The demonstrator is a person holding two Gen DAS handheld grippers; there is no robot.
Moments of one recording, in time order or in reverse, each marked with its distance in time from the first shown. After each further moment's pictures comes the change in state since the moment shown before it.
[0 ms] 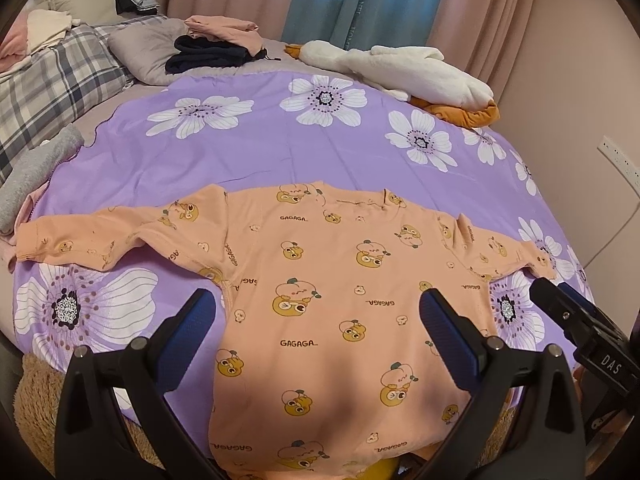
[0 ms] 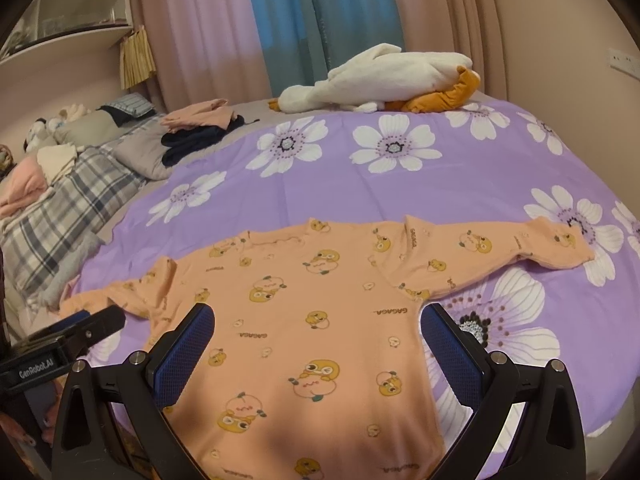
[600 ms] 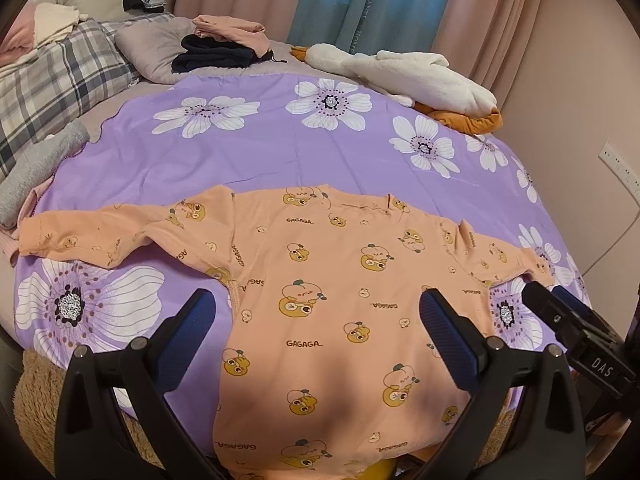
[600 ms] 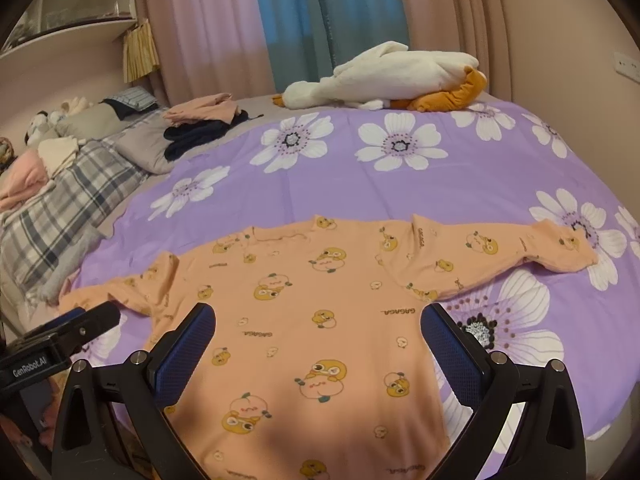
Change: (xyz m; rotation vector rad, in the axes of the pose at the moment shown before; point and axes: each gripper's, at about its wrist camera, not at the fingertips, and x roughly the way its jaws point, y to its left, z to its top) left arm -0.004 0.008 0.001 -0.031 -0.009 0.000; right arm 0.004 0.007 0.002 -0.024 0.009 -0.002
